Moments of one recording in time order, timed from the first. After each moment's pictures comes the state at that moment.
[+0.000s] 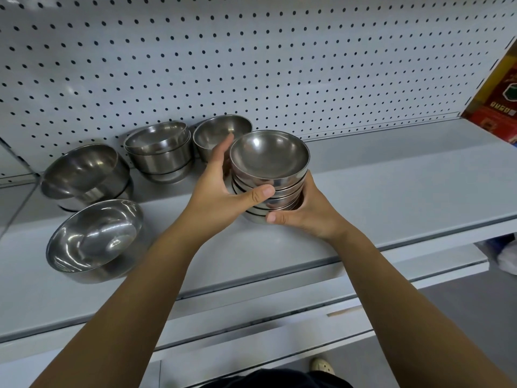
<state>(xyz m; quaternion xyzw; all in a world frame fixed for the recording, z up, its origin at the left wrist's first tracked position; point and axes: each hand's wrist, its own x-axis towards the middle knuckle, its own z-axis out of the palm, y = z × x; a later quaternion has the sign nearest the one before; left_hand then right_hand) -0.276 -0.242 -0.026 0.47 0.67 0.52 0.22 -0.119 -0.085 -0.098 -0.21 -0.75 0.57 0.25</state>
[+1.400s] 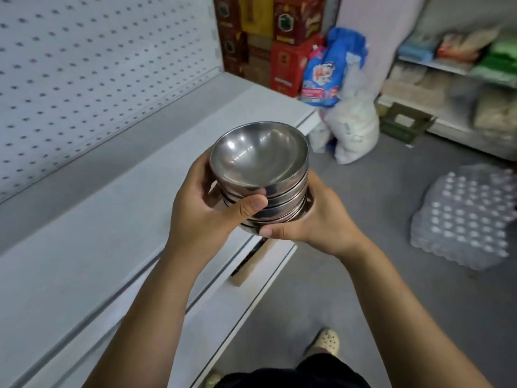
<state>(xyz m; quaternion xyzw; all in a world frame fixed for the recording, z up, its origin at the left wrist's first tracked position) 0.062 -0.077 -0.030 0.57 0.45 0.54 0.43 0.267 -0.064 -0.064 -0.47 -0.63 0.43 0.44</state>
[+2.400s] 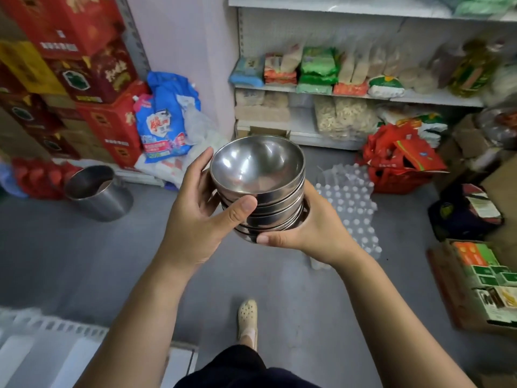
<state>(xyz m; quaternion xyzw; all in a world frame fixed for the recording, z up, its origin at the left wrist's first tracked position) 0.542 0.247 -0.043 0.64 0.25 0.40 0.60 0.728 0.147 -0.069 -0.62 -0.48 0.32 0.53</state>
